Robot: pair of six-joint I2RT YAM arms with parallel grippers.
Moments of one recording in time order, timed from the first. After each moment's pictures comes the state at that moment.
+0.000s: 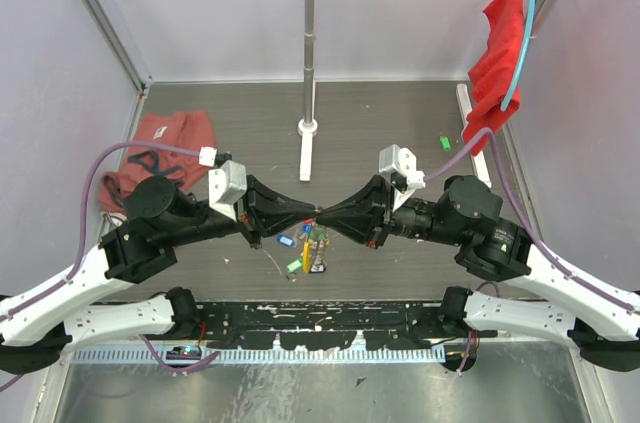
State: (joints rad) left arm -1.13 0.81 1.07 -0.09 0.28 -0.11; right arm 1.10 0.80 1.07 -0.13 -0.28 0.19
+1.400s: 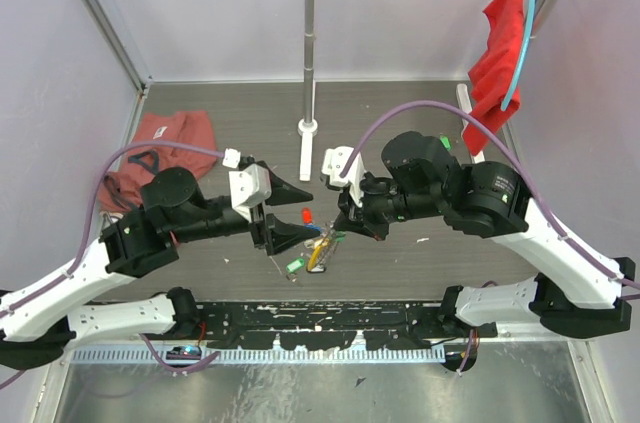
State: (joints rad) left arm -1.13 0.86 1.15 -0.30 0.27 0.00; right arm 1.10 1.19 1.71 -1.12 -0.24 -0.14
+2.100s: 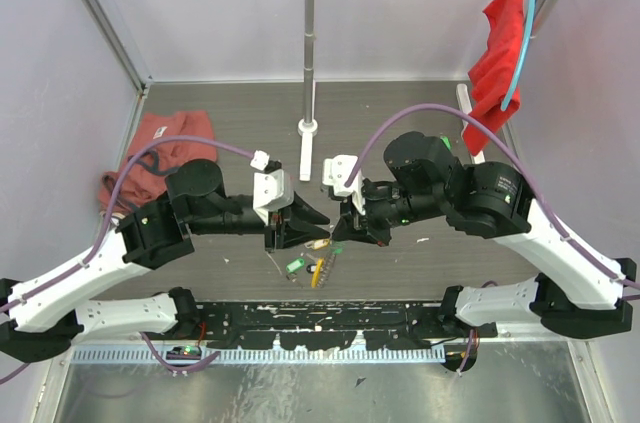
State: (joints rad) left arm -1.13 0.96 1.20 -0.34 0.41 0.01; right arm 1.11 1.18 1.72 -1.13 -0.36 -0.20
